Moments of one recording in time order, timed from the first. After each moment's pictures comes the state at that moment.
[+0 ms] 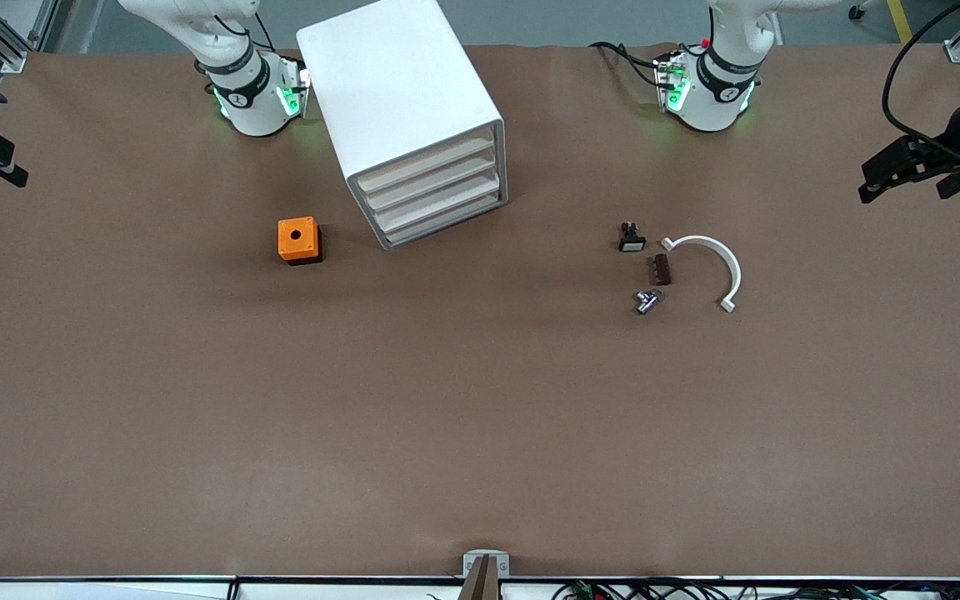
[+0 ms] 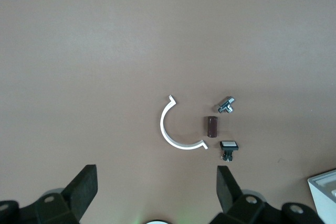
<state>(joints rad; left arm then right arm) -0.03 -0.06 -0.04 -1.58 0.01 1.49 -0.10 -0.06 -0.11 -0.08 -1.61 0.03 1.48 -0.20</state>
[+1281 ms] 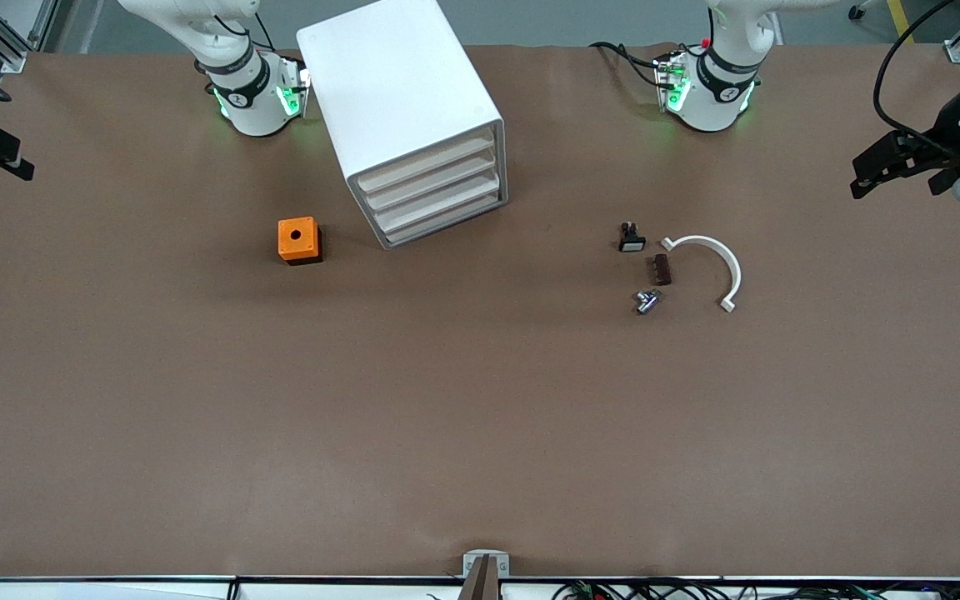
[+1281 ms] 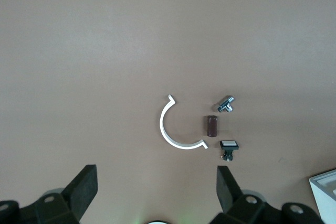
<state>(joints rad) 0.01 -0.08 -0.09 -1.60 0.01 1.51 -0.10 -0.06 -0.11 -0.09 -1.61 0.03 1.43 -0.14</state>
